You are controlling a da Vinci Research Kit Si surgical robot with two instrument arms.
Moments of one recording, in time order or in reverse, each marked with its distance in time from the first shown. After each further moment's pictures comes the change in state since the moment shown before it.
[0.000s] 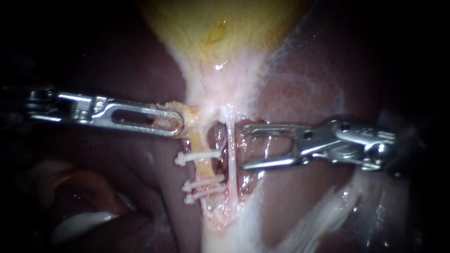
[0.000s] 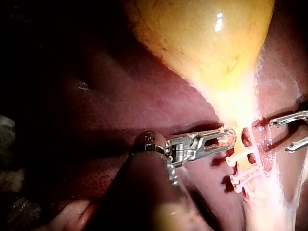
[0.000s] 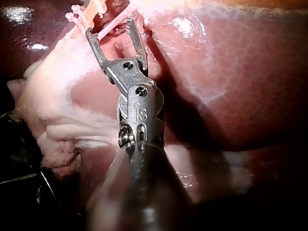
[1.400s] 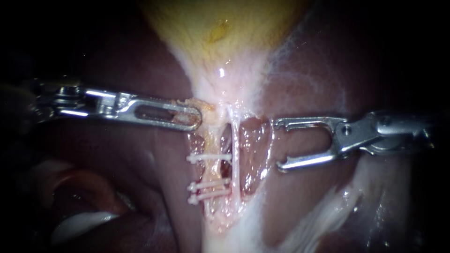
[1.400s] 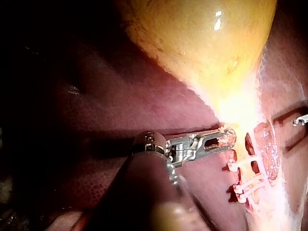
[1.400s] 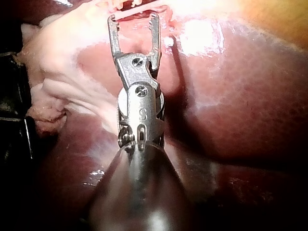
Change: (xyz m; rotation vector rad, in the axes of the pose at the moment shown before) right arm 0.001 0.000 -0.003 0.034 -0.006 -0.127; left arm 0.000 0.004 0.005 -0.016 -0.007 0.010
